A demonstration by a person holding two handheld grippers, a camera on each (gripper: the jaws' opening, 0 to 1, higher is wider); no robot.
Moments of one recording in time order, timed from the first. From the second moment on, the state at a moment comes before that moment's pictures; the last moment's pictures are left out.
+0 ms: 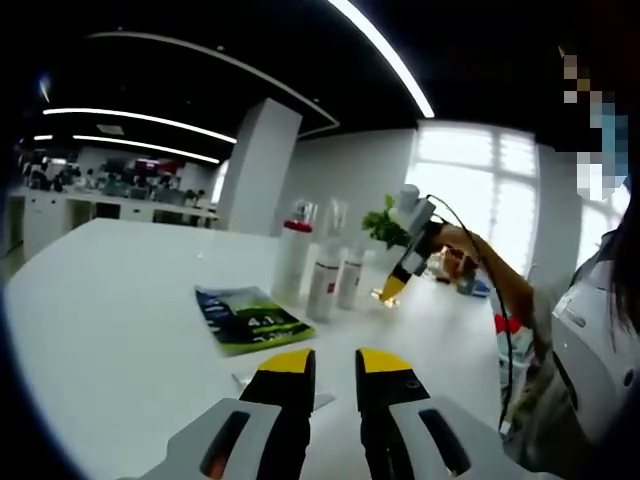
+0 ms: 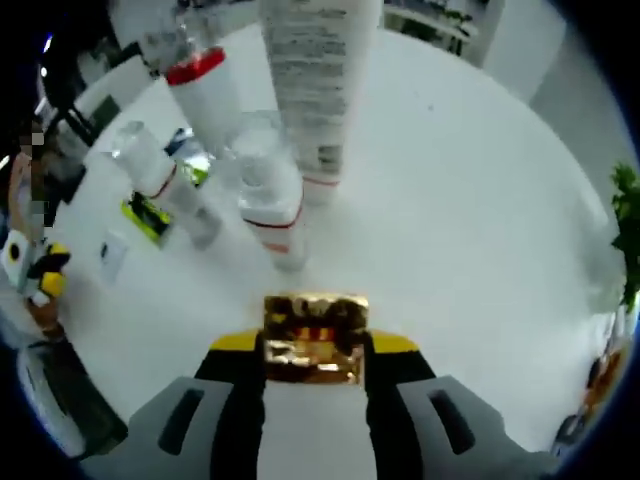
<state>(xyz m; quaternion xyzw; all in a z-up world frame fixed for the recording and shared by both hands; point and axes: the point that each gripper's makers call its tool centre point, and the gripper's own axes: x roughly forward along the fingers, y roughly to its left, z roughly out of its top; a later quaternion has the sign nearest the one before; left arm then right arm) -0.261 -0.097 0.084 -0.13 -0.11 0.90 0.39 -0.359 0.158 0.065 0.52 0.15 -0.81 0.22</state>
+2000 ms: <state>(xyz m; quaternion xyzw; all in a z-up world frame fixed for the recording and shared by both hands) -0.241 -0.014 0.136 -0.10 -0.30 0.78 0.53 -0.274 0.005 0.167 0.15 -0.08 -0.88 0.45</state>
